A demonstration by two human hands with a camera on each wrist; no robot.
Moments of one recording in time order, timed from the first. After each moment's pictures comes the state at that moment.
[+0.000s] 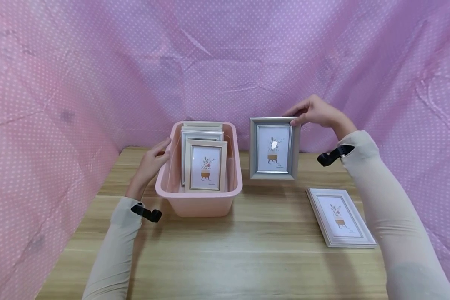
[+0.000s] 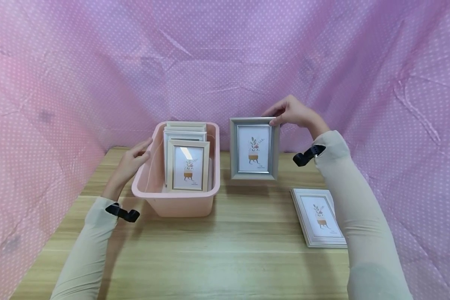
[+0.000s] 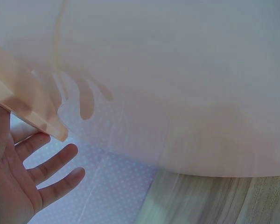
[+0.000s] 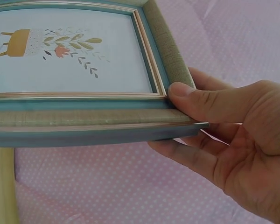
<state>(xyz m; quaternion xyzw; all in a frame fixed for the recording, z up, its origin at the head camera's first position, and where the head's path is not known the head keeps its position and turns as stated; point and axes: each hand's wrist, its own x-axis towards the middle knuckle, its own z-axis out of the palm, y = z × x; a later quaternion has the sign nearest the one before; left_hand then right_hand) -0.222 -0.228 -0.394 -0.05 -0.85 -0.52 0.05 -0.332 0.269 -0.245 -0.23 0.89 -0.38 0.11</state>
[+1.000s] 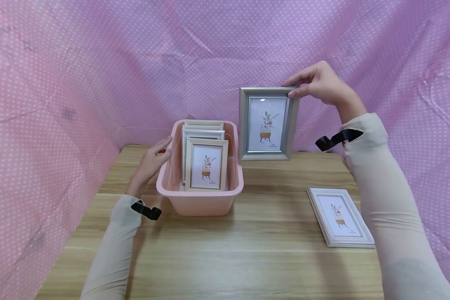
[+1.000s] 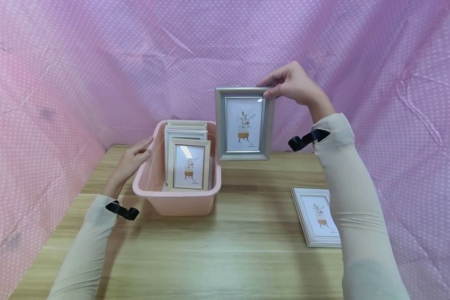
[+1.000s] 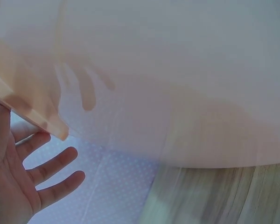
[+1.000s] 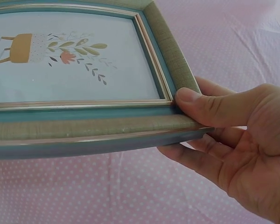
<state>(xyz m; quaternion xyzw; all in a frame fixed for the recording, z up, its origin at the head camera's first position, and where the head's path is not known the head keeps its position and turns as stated) -0.228 -0.235 -0.406 -0.06 -0.87 -0.49 0.06 -0.318 0.239 -0.176 -0.24 0.86 -0.45 0.02</state>
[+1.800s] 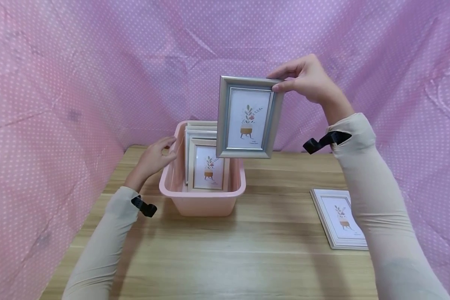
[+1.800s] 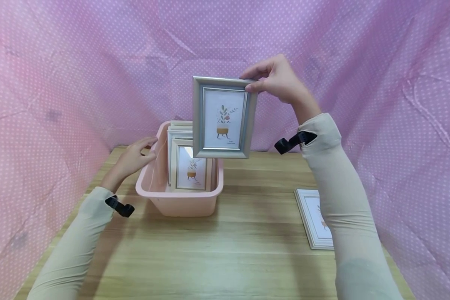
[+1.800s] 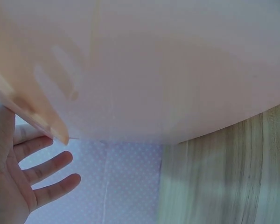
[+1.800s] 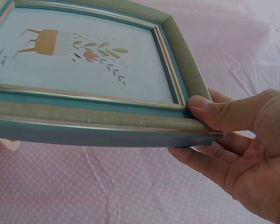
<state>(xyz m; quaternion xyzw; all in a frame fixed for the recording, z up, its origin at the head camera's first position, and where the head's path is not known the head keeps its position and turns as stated) -0.235 -0.238 -0.385 -0.10 -0.94 -0.31 0.07 -0.307 0.191 -0.171 -0.30 0.80 -0.51 -0.04</state>
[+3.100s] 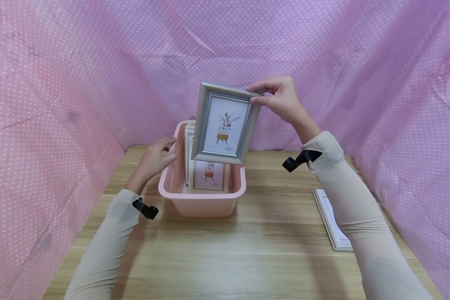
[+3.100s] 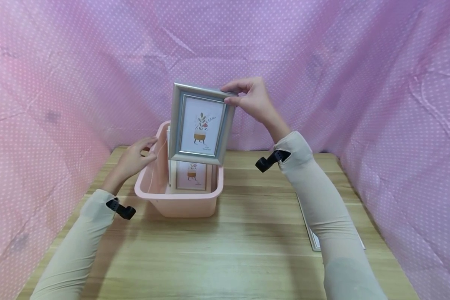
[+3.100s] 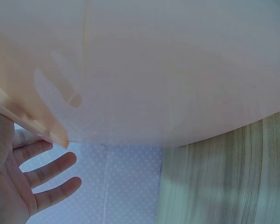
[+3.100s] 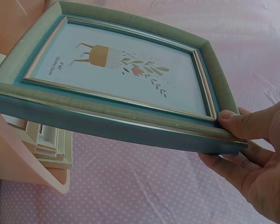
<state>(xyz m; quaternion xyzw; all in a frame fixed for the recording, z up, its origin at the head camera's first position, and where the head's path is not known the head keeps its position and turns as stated) -0.237 -0.233 -0.387 -0.09 -0.94 -0.31 0.07 -0.313 0.144 -0.228 -0.30 0.76 -0.56 -0.11</state>
